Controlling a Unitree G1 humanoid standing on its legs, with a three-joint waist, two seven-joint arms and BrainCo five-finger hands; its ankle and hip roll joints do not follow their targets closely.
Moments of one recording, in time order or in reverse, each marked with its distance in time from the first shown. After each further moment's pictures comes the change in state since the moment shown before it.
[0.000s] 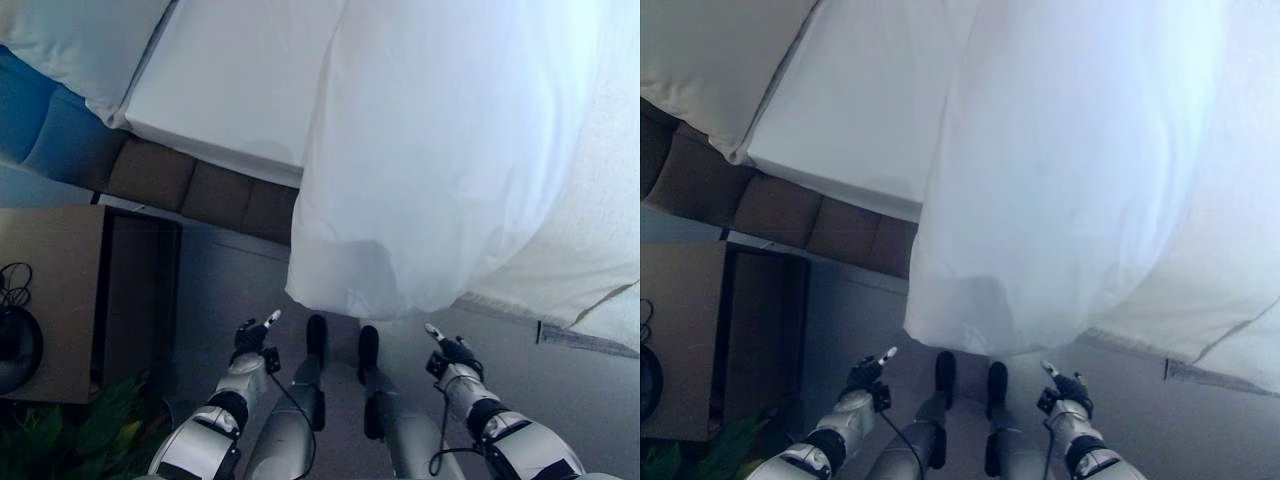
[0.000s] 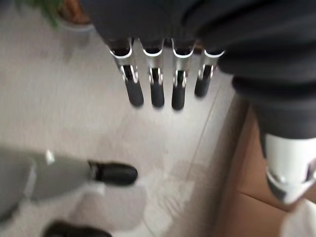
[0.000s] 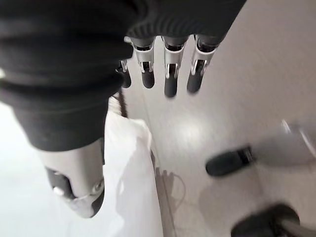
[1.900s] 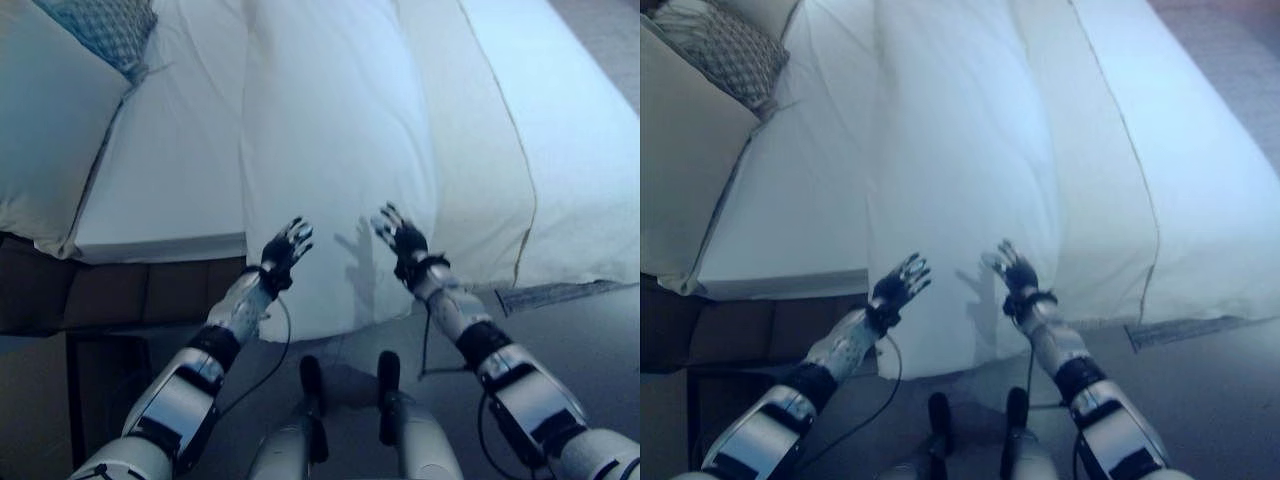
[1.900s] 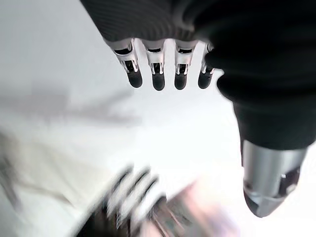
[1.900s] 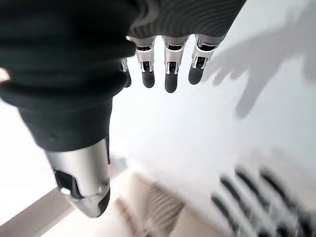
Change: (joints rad) left arm -0.369 0.118 -0.151 -0.506 -0.675 0.046 -0.543; right arm -0.412 -0.101 0.141 -0.566 0.146 0.024 0.358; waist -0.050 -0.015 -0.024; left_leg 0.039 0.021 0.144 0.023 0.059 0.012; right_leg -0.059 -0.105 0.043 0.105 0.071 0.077
